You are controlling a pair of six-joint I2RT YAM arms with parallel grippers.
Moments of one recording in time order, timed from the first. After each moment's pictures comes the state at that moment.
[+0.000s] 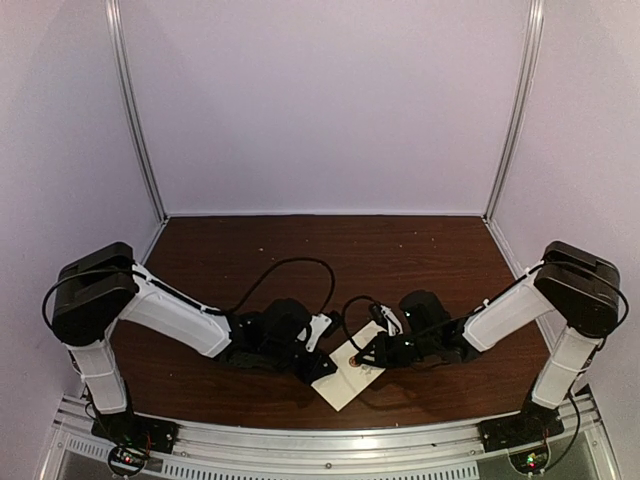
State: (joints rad) left arm -1.11 1.84 0.84 0.23 0.18 -0.42; right arm 0.84 1.73 0.55 0.48 -0.40 0.83
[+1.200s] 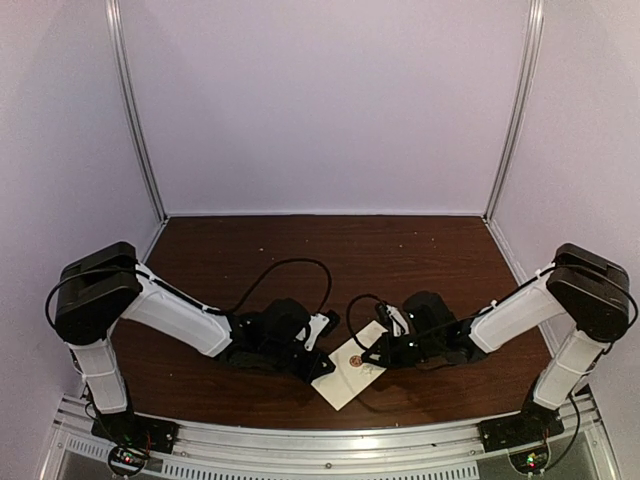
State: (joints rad) left arm -1.09 1.86 0.84 0.24 0.17 -0.46; right arm 0.85 1.67 0.53 0.42 -0.32 0.82
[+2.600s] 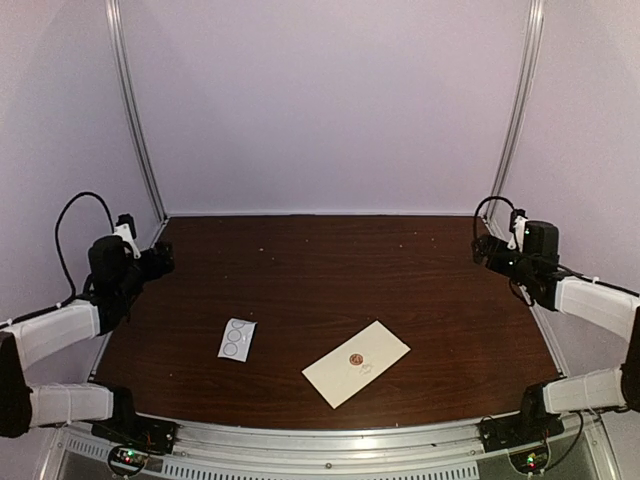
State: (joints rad) left arm -0.11 1.11 0.49 0.33 -0.07 -0.30; right arm 0.09 1.19 0.62 0.13 -0.05 0.40
